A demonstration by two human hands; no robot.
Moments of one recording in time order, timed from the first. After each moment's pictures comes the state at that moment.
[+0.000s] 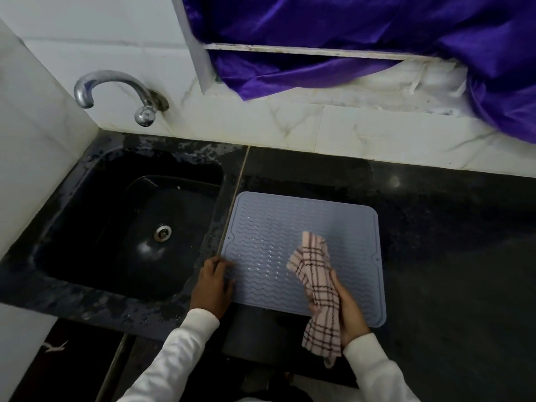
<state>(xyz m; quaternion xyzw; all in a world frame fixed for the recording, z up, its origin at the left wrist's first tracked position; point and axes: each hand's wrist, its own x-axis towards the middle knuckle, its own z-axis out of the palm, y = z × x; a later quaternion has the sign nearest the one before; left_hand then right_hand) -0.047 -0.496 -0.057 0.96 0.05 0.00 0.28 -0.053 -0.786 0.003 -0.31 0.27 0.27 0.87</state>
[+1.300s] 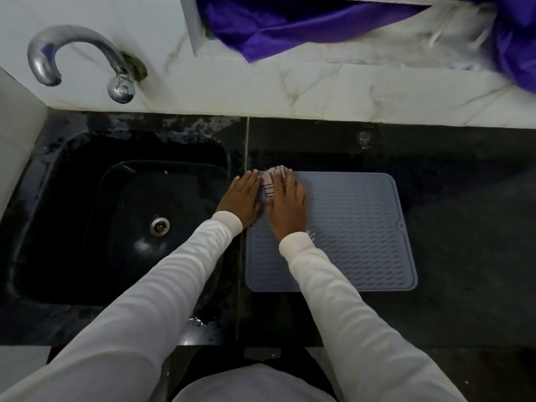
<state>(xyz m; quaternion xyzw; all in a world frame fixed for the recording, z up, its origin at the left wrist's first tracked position) 0.148 -0.462 -0.050 0.96 -0.23 -0.10 0.07 0.104 -0.598 -0.041 -0.99 0.05 -0.03 0.15</state>
